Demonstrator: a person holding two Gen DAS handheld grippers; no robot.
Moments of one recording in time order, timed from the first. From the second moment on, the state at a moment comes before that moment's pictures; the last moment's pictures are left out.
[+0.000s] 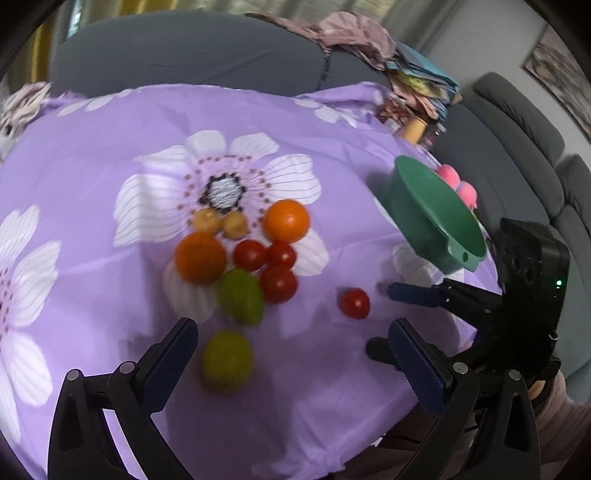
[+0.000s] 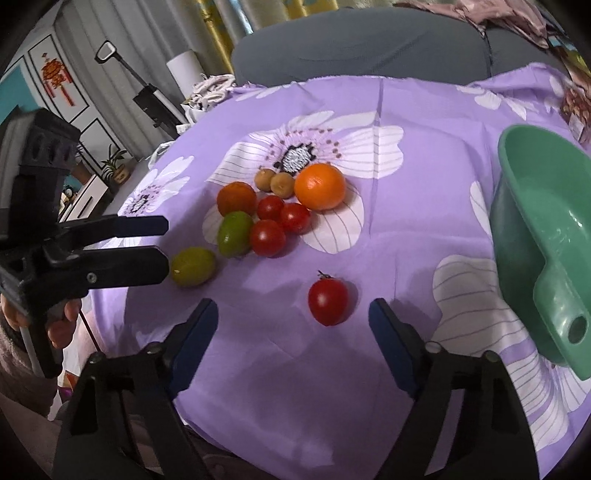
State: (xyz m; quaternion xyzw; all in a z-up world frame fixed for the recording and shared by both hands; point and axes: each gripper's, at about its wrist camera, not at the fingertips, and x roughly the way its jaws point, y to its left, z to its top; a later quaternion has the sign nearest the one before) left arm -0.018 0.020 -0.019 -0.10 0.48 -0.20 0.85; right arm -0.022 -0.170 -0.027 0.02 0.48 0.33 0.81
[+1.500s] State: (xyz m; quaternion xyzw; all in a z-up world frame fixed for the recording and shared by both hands) left arm 0.051 -0.058 -0.060 0.11 0.58 -0.21 0.78; right arm 0.002 -0.163 -0.051 -0.02 0.50 0.30 0.81
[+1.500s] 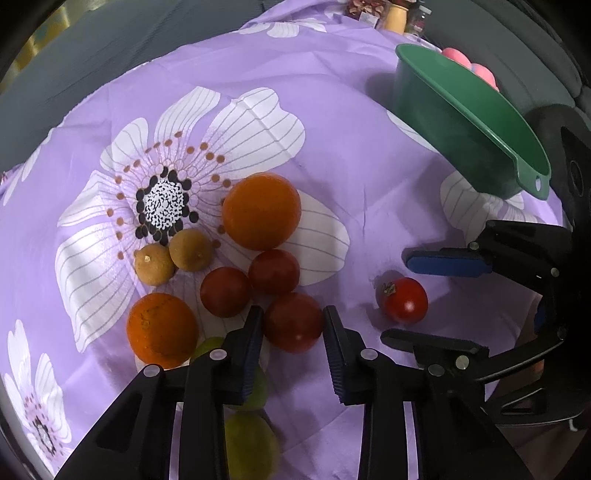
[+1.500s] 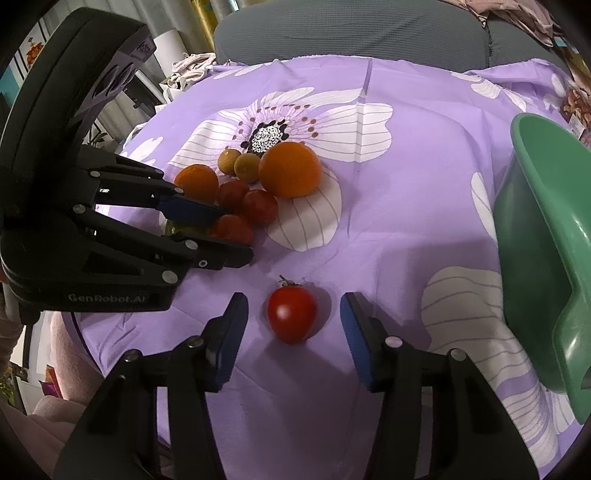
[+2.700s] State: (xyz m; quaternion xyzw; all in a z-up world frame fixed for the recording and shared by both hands) left arm 0.026 -0.038 -0.004 0.01 0.52 -0.22 0.82; right arm -0.013 -0.197 -0.006 0.02 0.45 0.27 0.85
